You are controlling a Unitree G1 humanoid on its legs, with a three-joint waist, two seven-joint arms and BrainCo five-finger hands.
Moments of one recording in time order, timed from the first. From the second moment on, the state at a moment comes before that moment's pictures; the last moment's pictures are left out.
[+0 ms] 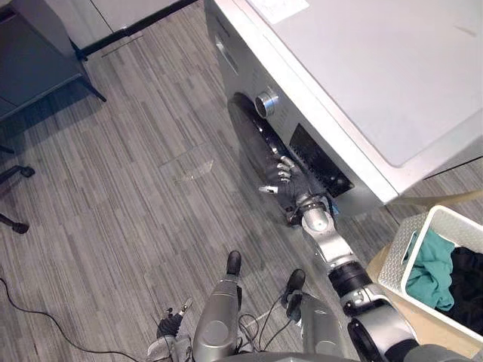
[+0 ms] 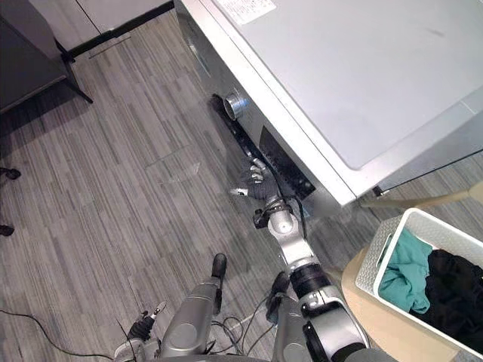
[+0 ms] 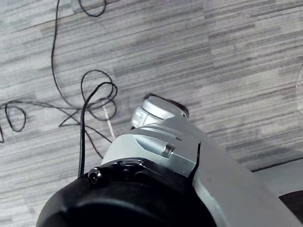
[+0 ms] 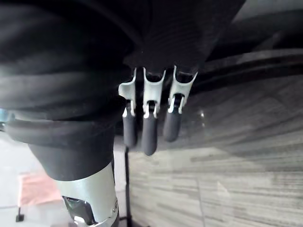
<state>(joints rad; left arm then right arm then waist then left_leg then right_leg) 0.13 0.06 0.16 0.90 -0.15 -0.05 0.15 -0.45 -0.09 0.19 0.38 -0.05 -0.04 -0.15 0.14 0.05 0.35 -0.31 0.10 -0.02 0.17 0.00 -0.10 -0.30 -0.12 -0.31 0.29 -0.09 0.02</state>
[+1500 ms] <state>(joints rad) 0.06 0.06 0.11 0.89 -0.19 -0.06 0.23 -0.73 -0.04 0.18 0.83 -0.05 -0.01 -0.28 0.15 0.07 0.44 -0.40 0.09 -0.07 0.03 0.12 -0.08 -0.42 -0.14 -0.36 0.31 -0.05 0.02</state>
